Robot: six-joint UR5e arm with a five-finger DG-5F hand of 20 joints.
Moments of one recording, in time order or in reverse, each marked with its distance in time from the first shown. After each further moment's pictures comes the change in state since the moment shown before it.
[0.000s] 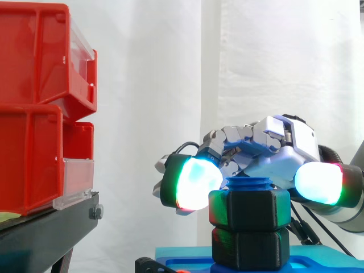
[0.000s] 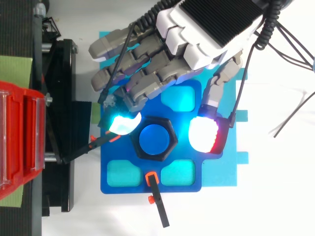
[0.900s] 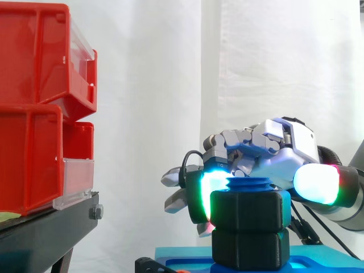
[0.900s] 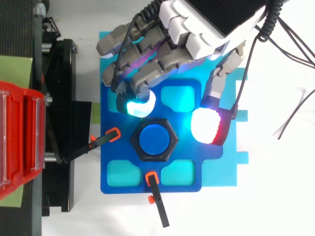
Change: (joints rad) arm -0.016 0.001 0.002 -0.005 -0.010 0.002
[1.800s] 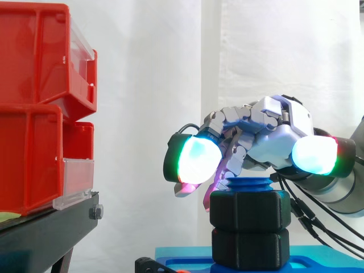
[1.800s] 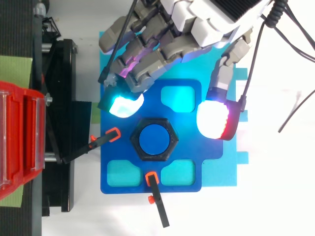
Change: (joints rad) arm -0.013 0.000 0.062 -0.004 -0.044 0.033
